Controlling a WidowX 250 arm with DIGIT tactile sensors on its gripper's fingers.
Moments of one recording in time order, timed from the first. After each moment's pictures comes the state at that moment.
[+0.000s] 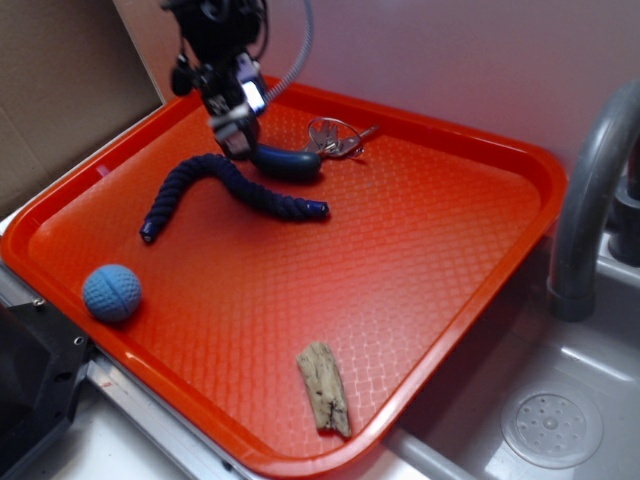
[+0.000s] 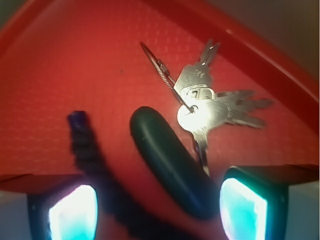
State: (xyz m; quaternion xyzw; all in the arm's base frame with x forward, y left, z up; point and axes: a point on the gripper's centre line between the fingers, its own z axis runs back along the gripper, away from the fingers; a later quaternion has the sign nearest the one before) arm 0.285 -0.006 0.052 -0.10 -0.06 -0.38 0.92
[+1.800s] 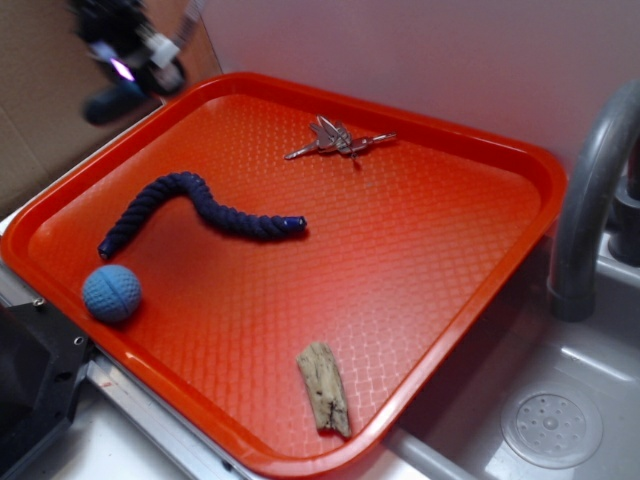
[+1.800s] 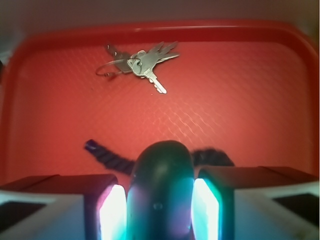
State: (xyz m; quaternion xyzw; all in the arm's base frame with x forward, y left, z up) arm 0.209 0.030 0.171 -0.08 -0.12 0.06 0.99
